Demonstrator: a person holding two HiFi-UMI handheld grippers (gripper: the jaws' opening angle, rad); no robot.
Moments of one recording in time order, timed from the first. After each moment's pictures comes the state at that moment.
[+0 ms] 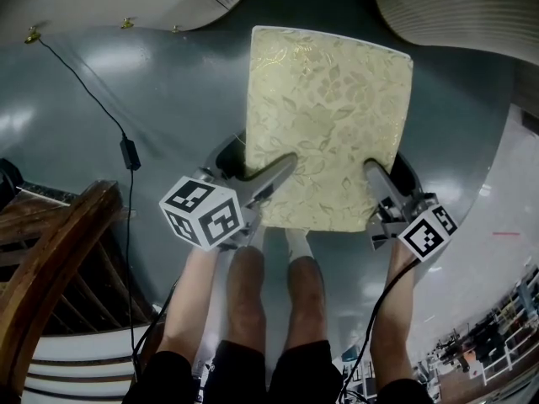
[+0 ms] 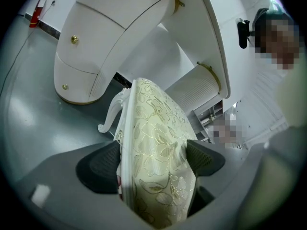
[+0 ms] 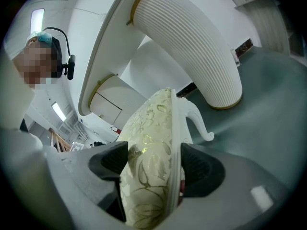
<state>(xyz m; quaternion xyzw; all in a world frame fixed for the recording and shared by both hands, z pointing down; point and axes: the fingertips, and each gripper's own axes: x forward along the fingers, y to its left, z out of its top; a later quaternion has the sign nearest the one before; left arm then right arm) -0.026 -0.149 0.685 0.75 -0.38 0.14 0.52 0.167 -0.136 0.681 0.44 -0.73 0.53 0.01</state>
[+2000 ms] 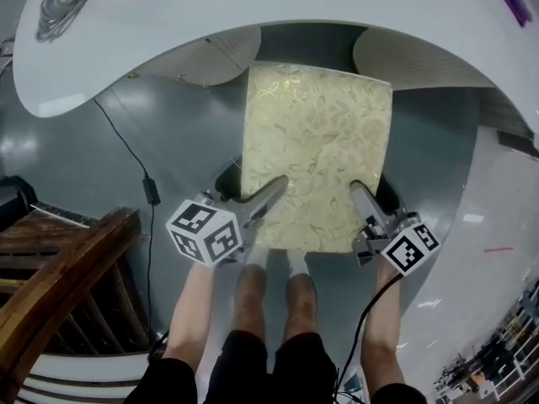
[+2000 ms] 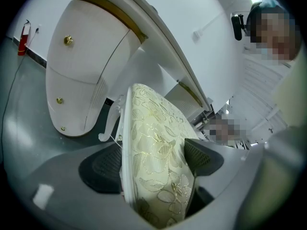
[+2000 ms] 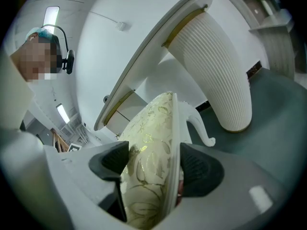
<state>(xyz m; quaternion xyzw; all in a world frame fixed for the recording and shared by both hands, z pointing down) -0.026 -0.149 0.680 0.78 -0.39 0.14 0.47 0.168 -0.132 0.678 0.45 -0.74 0.50 -0.01</state>
